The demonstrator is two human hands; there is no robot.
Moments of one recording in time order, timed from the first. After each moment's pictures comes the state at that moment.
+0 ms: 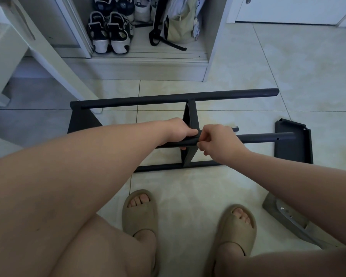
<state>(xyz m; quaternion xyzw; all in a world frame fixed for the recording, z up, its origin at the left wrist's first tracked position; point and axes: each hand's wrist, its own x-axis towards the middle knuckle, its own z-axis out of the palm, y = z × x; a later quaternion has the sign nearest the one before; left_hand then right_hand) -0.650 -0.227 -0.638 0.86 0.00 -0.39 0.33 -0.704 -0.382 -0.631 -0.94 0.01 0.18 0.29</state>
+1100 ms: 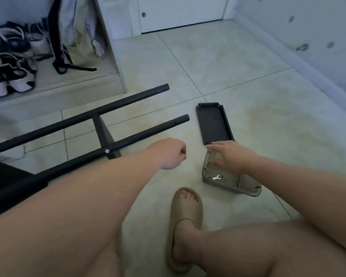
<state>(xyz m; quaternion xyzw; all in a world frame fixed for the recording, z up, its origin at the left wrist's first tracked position) -0.746 -0.424 -0.623 0.89 -0.35 -0.27 0.09 -0.842 -0.631 -0.630 -0.96 0.06 0.26 0.08</state>
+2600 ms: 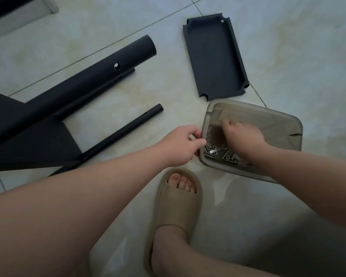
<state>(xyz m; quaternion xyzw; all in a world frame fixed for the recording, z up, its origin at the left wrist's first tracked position) -0.748 -0.527 -0.812 0.76 -0.17 -0.50 0.37 -0.837 -0.721 -0.883 -0.96 0.11 0.26 -0.05</state>
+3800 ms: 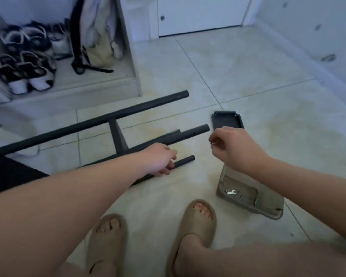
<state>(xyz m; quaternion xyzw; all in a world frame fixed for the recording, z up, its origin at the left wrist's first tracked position) -0.716 -0.375 -0.621 0.82 -0.01 -0.43 0.38 -0.795 -0.586 -0.594 -0.98 0.03 0.01 0.21</state>
